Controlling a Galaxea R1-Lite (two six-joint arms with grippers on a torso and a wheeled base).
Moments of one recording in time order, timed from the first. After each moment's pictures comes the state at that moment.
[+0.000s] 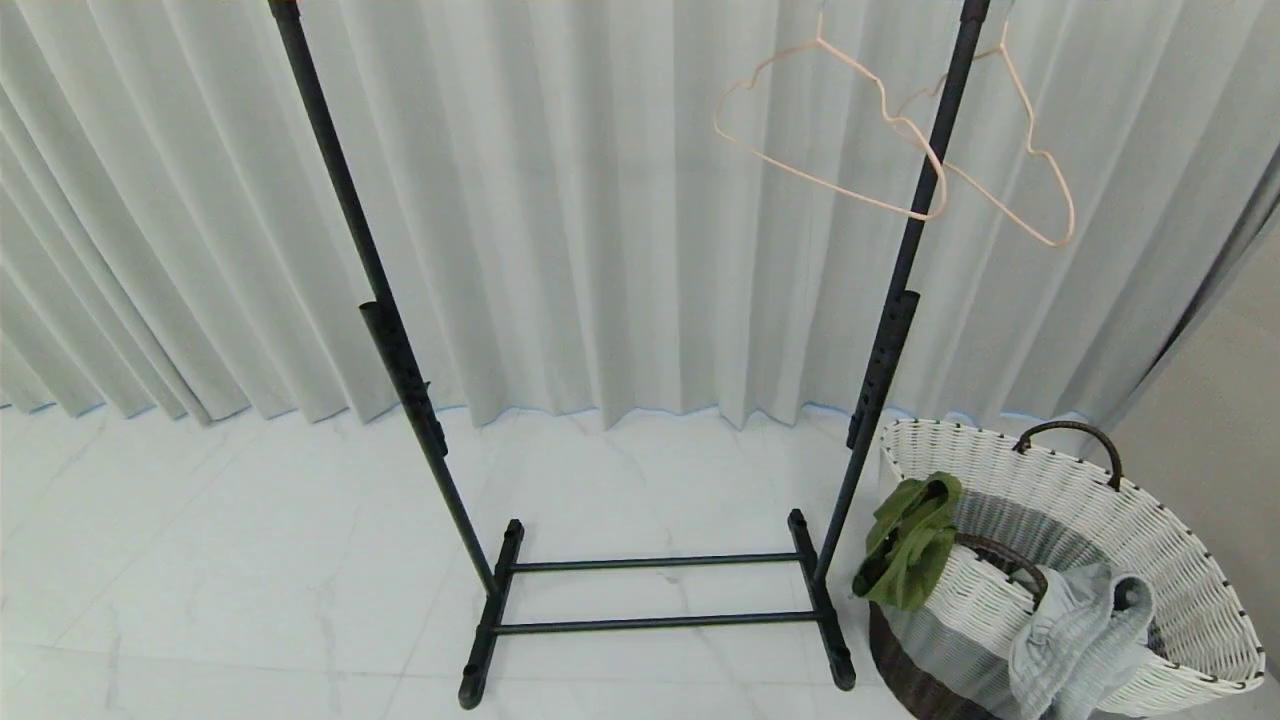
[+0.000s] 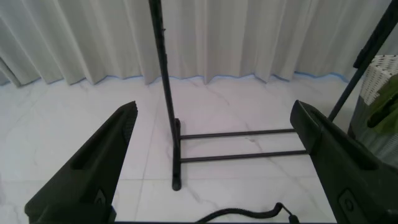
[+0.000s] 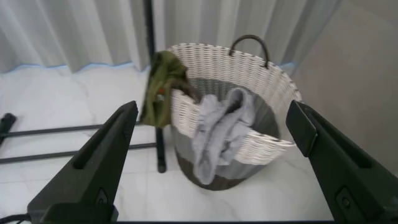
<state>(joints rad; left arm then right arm) 0.00 0.00 0.00 0.00 -0.08 0.05 0.00 0.00 0.00 0.00 -0.05 0.01</state>
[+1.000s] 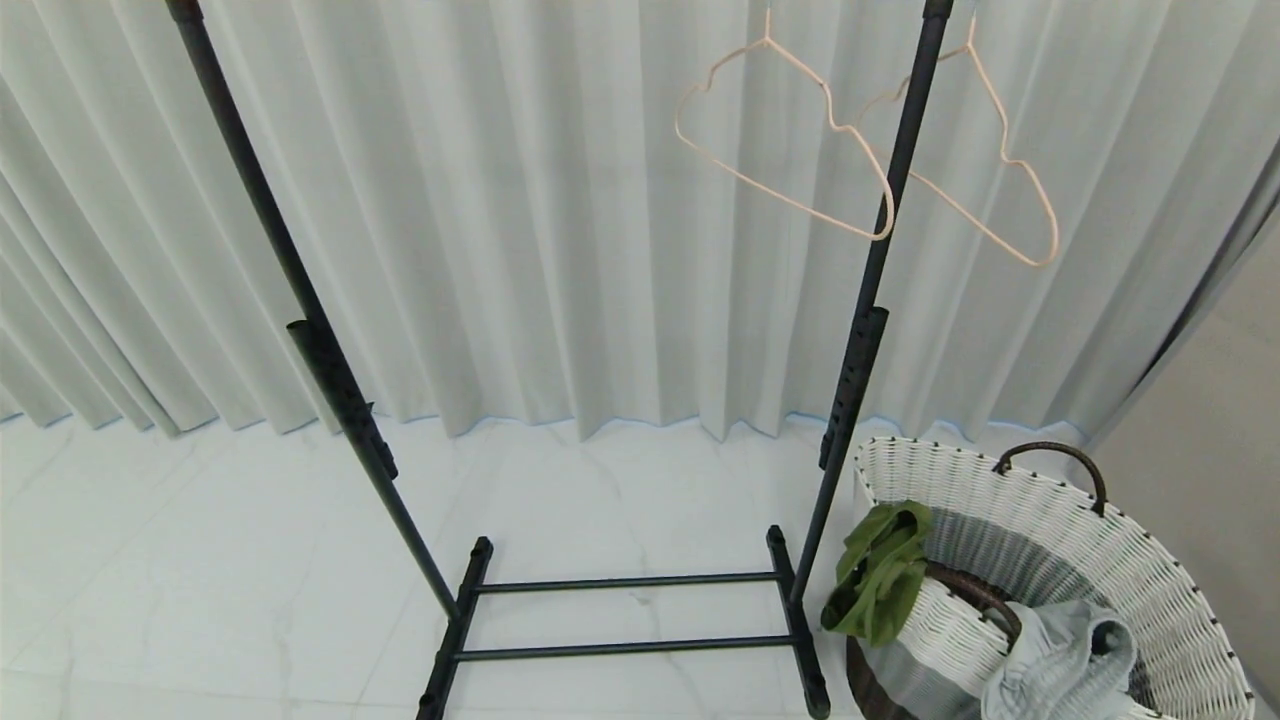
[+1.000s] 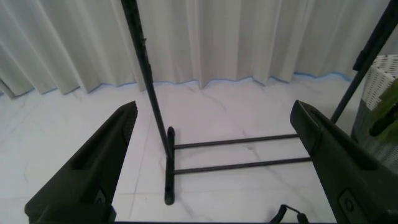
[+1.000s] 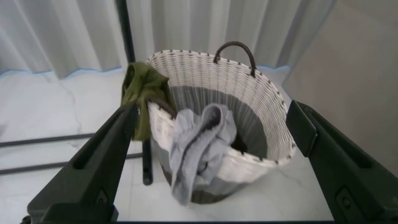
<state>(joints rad) 0.00 0.00 0.00 0.00 -0.08 0.10 0.00 0.00 0.00 0.00 -0.05 0.02</state>
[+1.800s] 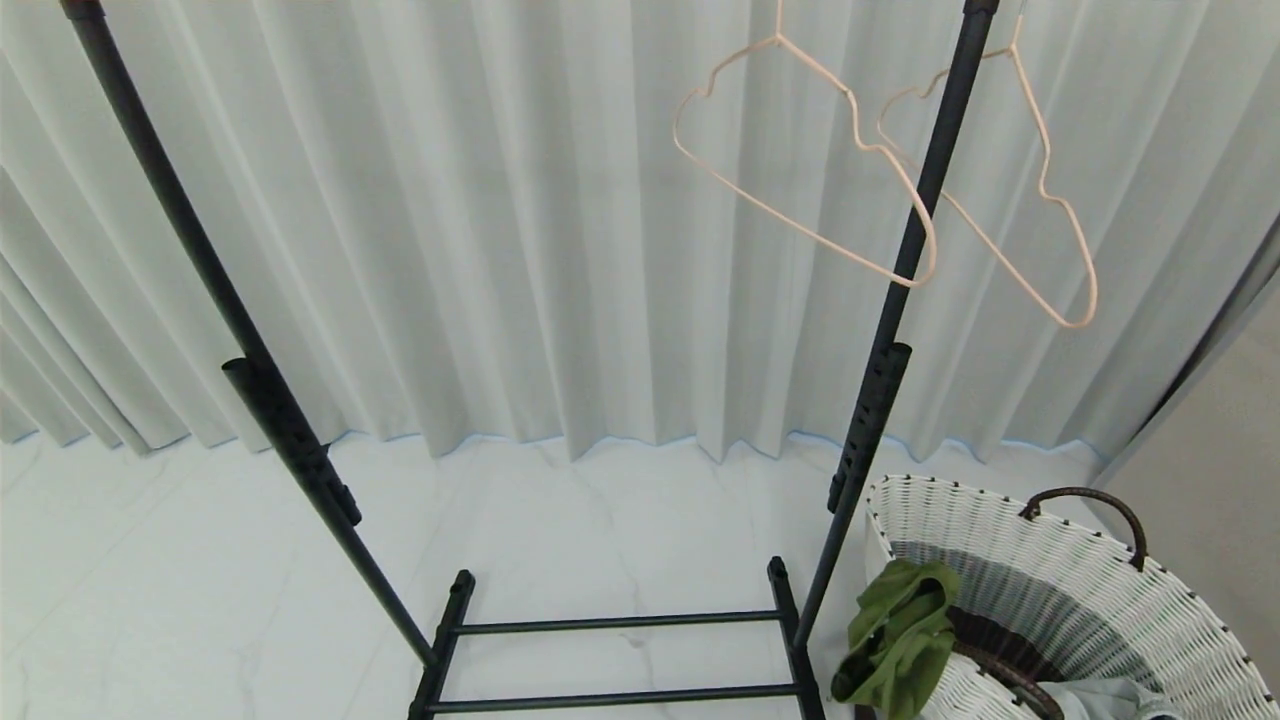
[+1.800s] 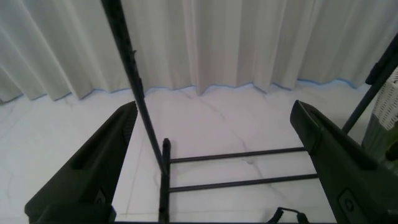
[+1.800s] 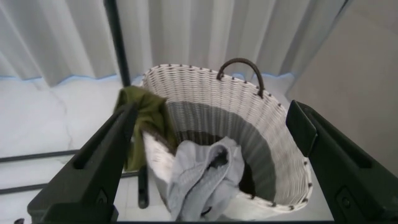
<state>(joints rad) 0.00 0.00 0.00 0.00 -0.08 0.09 0.00 0.00 0.00 0.00 -0.05 0.01</state>
